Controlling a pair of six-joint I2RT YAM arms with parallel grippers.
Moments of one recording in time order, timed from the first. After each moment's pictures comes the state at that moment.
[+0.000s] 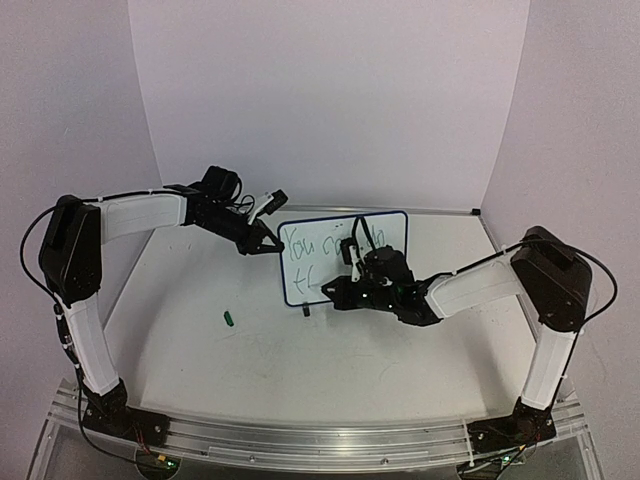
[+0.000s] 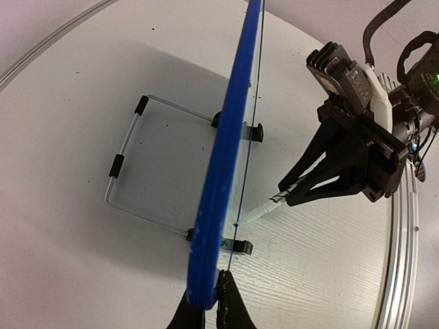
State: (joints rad) left arm -0.48 1.87 1.46 -0.44 0.70 0.34; right arm 0.84 1.88 0.96 0.45 -0.05 0.54
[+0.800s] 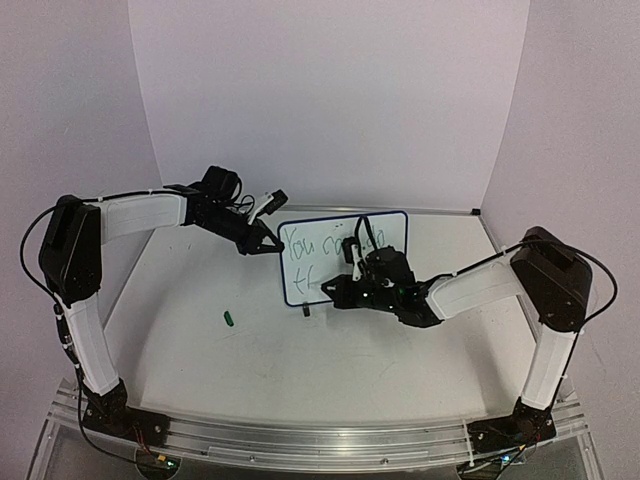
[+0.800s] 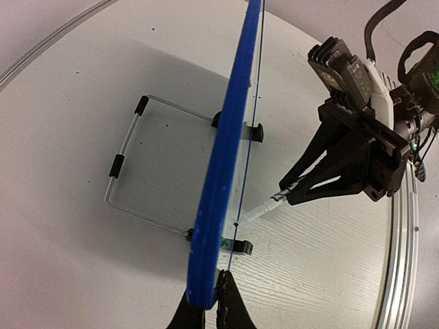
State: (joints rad) left arm -0.48 1.87 1.46 -0.44 0.70 0.34; right arm 0.84 1.88 0.94 0.49 -0.04 0.57
